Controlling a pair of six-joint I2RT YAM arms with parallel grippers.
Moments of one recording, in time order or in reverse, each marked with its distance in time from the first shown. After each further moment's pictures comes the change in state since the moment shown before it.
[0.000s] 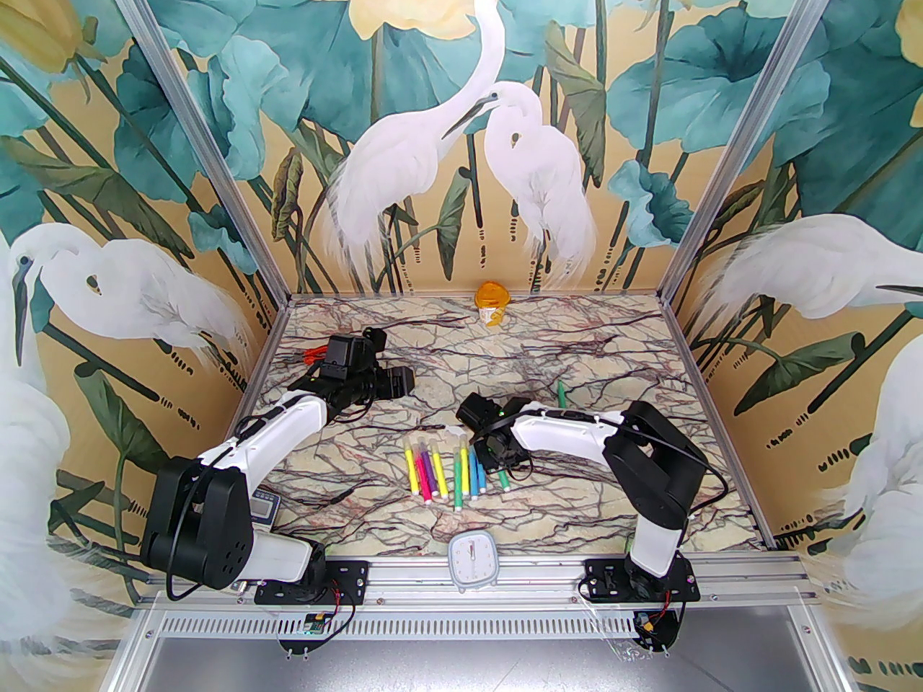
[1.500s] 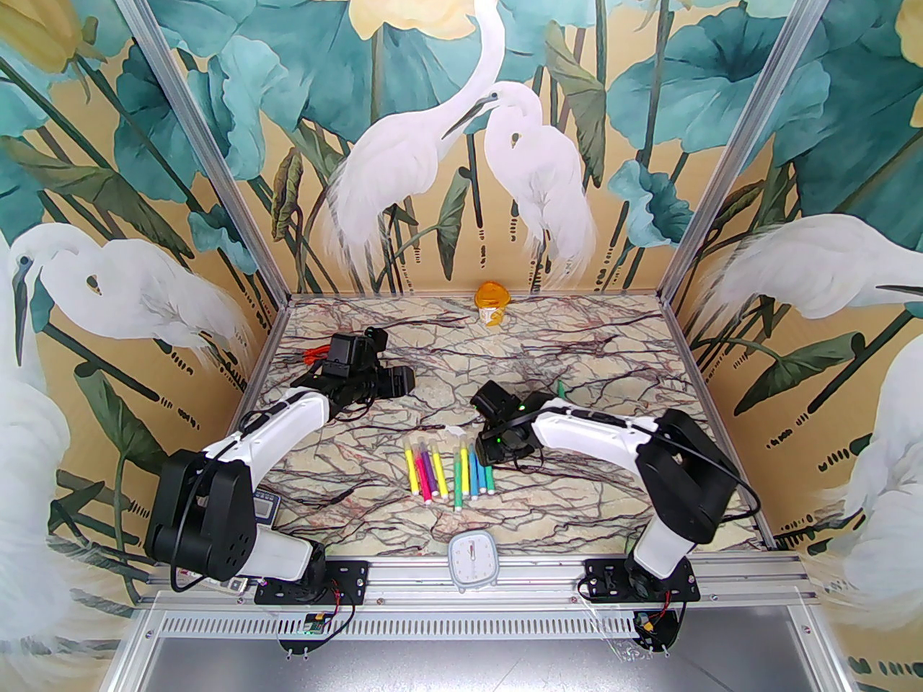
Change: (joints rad) left arm 0.000 0.021 0.016 -0.004 -0.023 0.004; right arm -0.042 -0.097 -0.051 0.068 -0.114 -0.037
